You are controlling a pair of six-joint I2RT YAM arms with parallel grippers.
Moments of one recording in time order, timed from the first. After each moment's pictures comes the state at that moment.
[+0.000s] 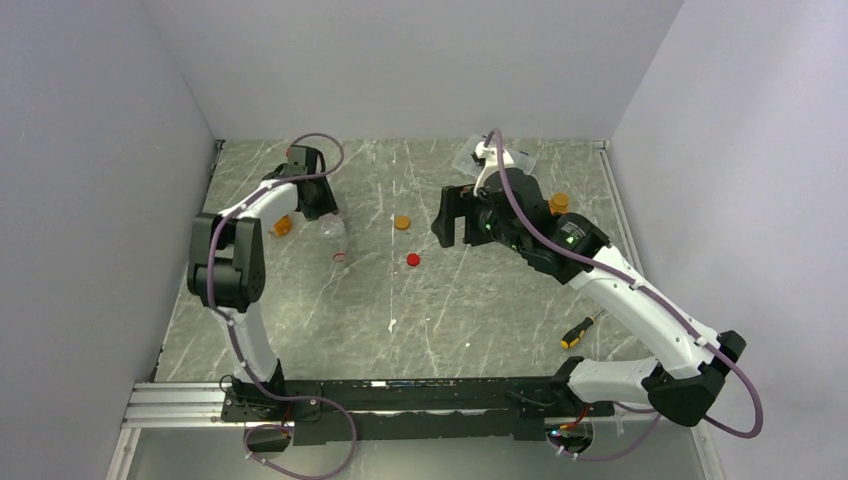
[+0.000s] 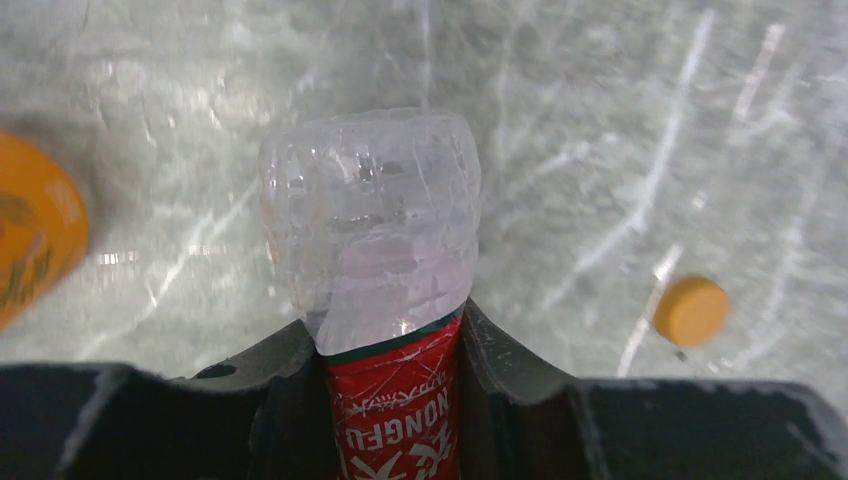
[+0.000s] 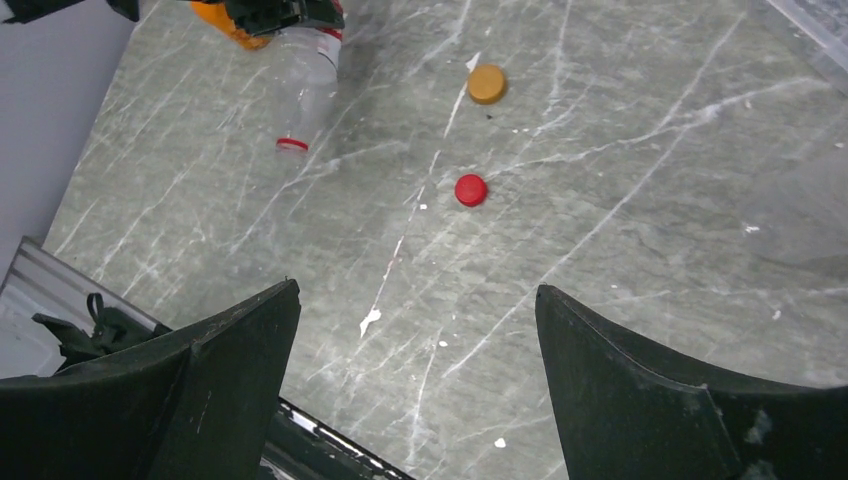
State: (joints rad) left arm -0.14 1.94 1.39 -0.40 -0.02 -0.48; right arm 0.79 1.20 1.39 -0.73 0.18 0.46
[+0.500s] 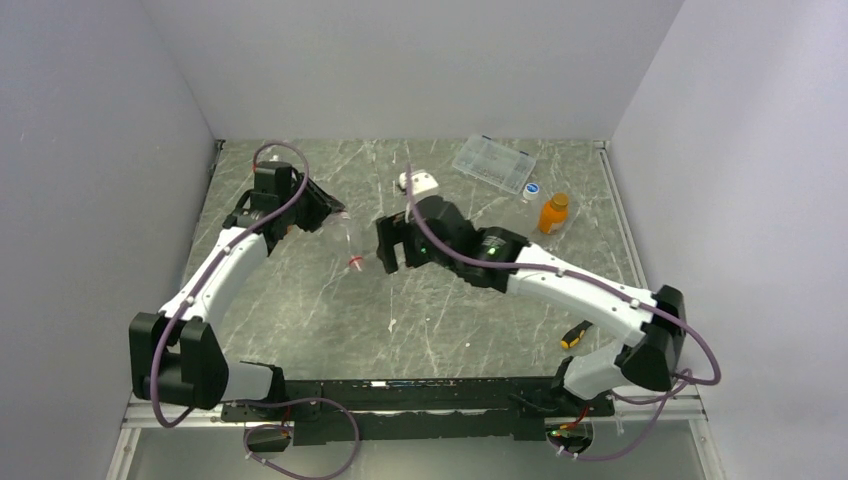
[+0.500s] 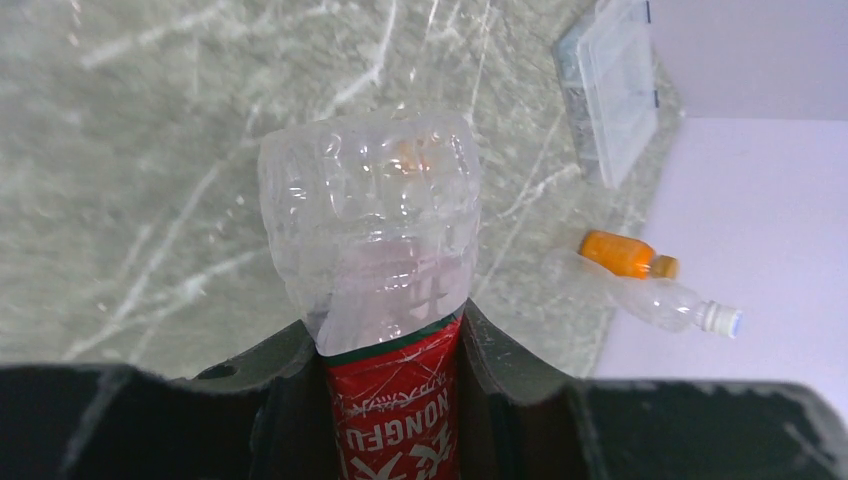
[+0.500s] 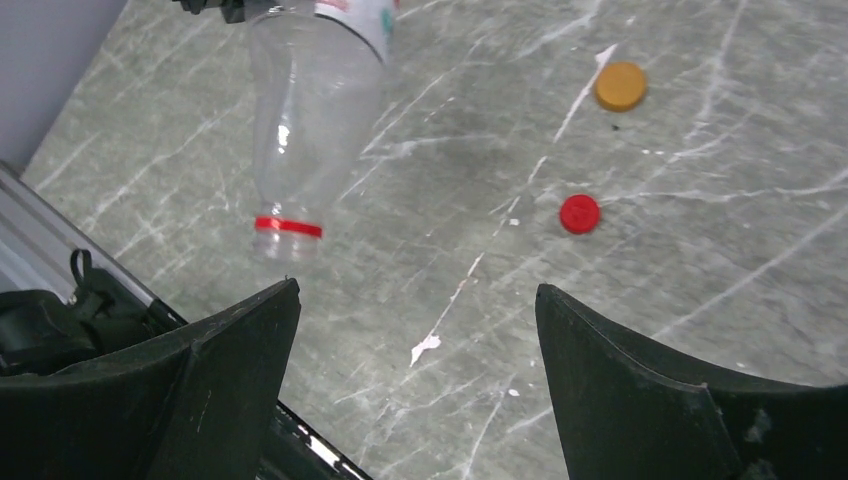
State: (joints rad) left arm -0.16 1.34 1.06 -0.37 0.17 -0.88; right arm 1.02 1.41 1.34 -0.48 0.26 0.45
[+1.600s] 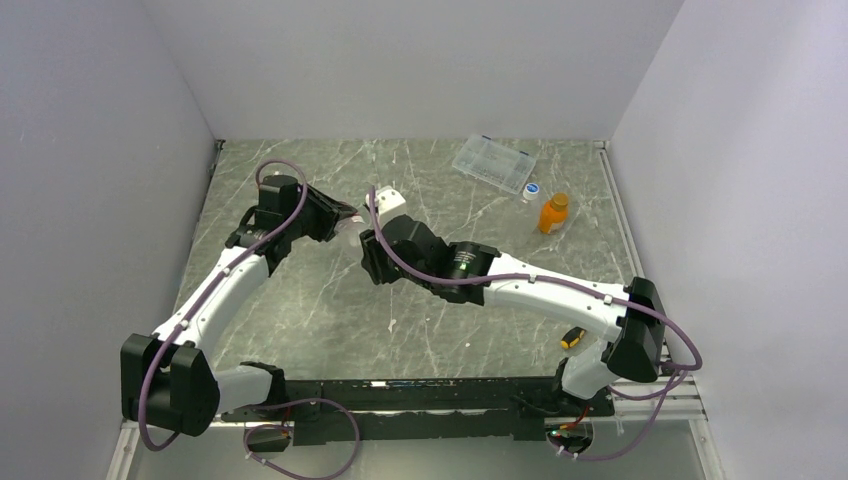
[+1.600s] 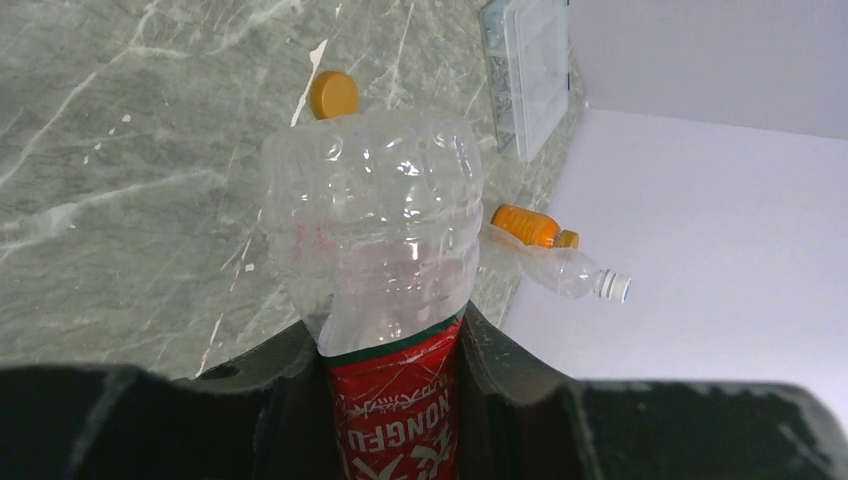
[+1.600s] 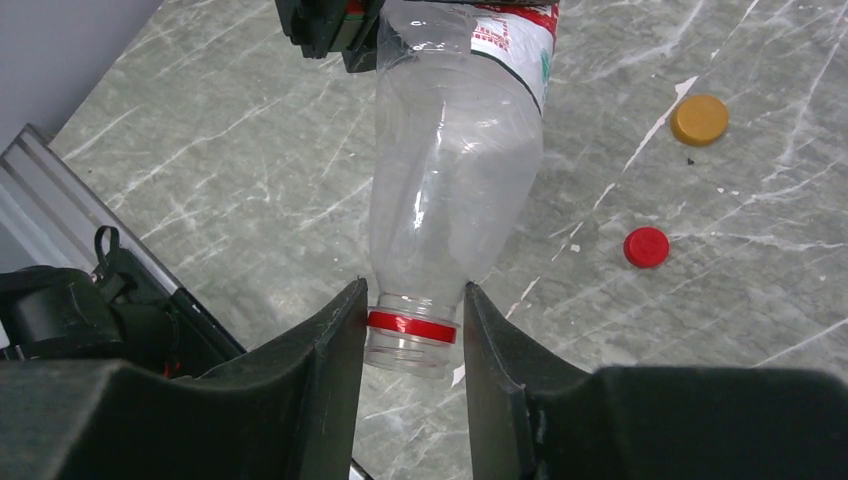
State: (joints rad) left arm -0.24 1.22 0.93 -0.28 0.21 -1.17; right arm 1.15 1.52 1.36 -0.37 0.30 0.41
